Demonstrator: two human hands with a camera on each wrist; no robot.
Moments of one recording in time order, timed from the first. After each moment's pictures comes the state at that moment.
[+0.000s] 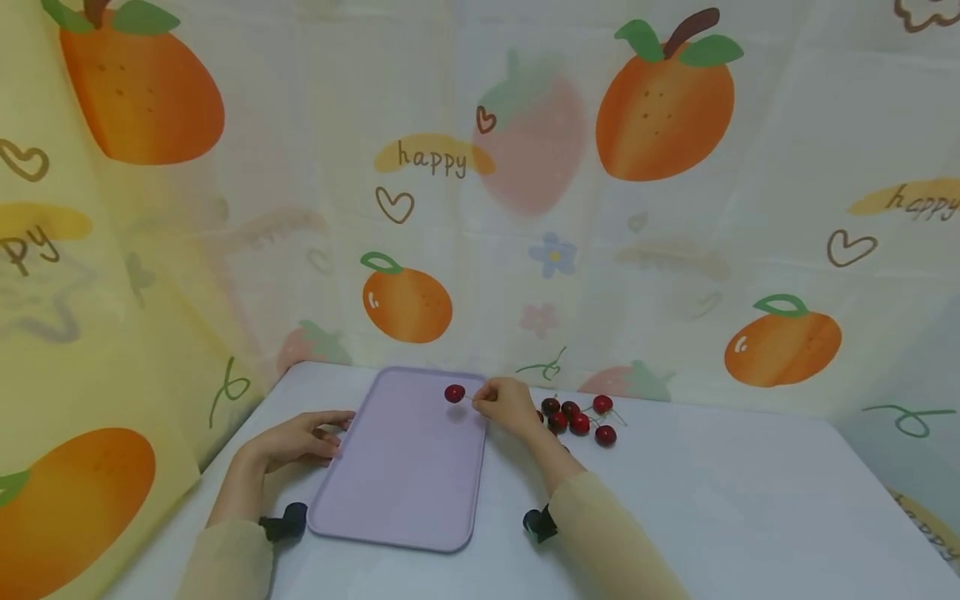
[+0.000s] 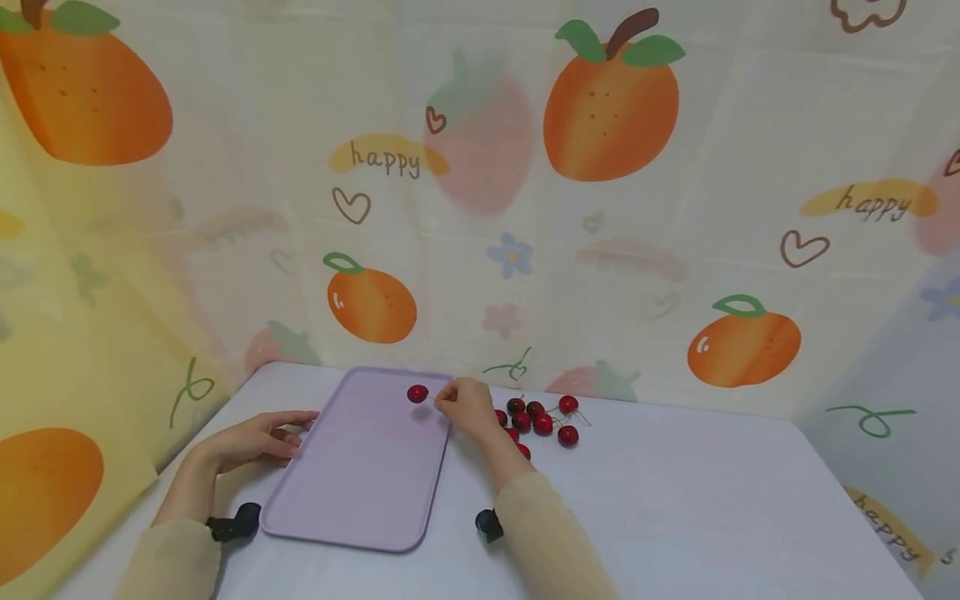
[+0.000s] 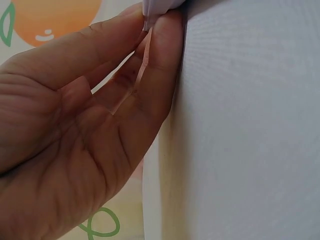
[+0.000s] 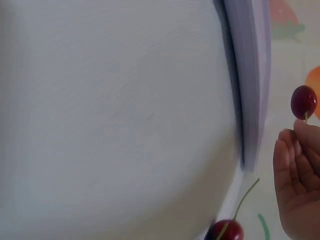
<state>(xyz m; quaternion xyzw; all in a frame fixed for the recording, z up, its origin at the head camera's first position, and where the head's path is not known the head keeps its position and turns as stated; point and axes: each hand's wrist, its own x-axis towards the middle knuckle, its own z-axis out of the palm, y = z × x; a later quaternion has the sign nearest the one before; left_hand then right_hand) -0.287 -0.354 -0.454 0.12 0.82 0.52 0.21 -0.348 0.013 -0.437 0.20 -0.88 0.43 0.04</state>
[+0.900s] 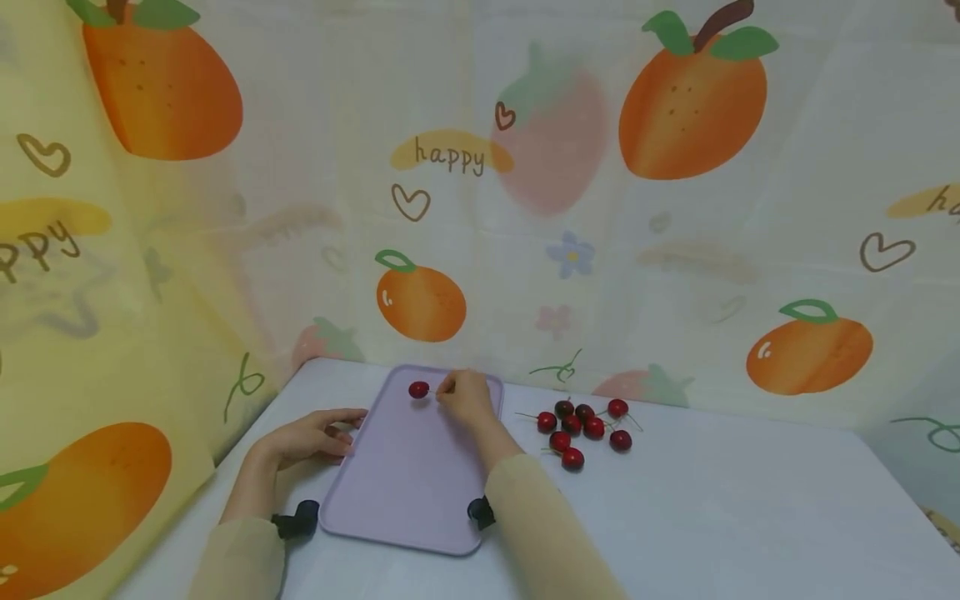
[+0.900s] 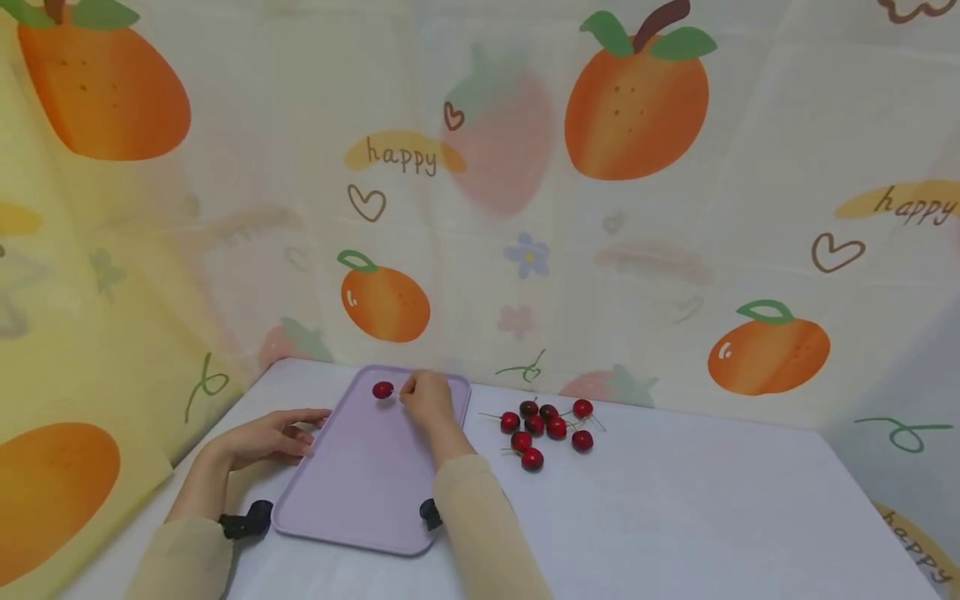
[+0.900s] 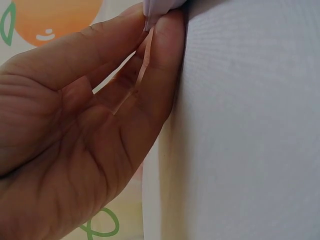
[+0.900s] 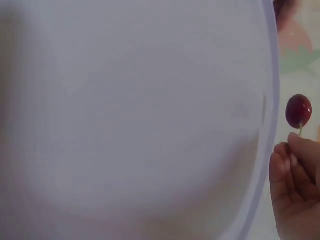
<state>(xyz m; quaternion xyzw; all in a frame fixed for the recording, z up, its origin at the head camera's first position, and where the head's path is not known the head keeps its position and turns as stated) -0.286 -0.353 -0.456 0.10 0.82 0.52 0.22 -0.363 -0.073 -0.443 0.18 -0.90 0.40 0.04</state>
